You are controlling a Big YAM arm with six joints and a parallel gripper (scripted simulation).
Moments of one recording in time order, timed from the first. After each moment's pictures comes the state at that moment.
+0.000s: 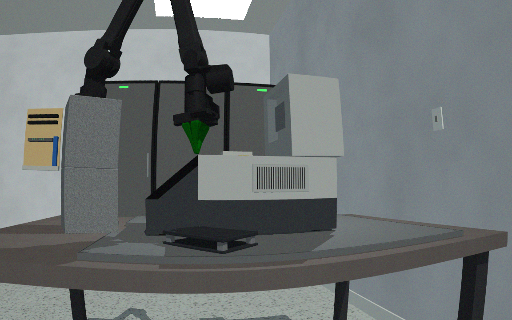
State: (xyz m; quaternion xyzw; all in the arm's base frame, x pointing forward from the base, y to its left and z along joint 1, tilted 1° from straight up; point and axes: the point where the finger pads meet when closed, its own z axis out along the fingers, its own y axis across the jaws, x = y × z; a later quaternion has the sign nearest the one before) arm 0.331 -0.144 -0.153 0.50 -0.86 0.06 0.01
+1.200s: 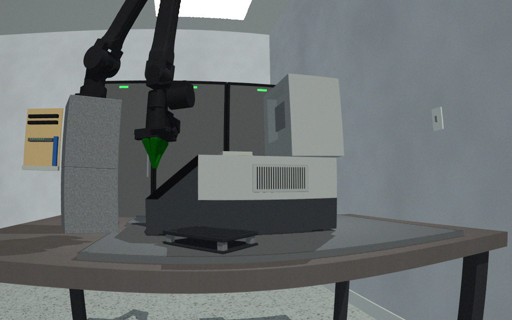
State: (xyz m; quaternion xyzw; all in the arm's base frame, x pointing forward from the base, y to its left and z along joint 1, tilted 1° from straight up) arm 0.224 -0.114 -0.190 0.55 -0.84 0.04 0.02
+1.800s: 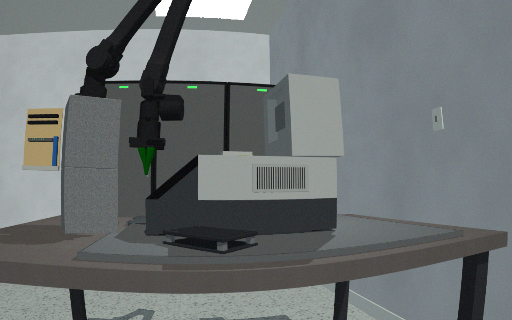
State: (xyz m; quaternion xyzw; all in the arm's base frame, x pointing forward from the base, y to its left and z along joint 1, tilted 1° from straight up) arm 0.192 -0.039 -0.205 0.71 -0.70 0.00 0.00
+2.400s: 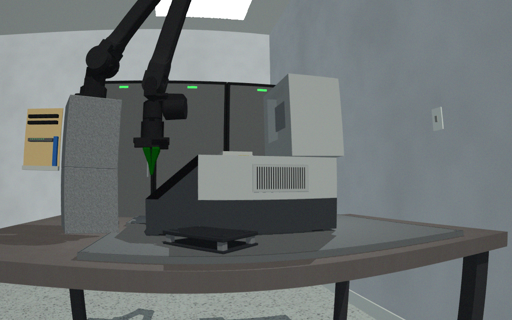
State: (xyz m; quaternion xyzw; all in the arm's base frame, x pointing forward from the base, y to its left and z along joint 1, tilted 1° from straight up) arm 0.208 -0.042 -0.205 0.73 -0.69 0.01 -0.01
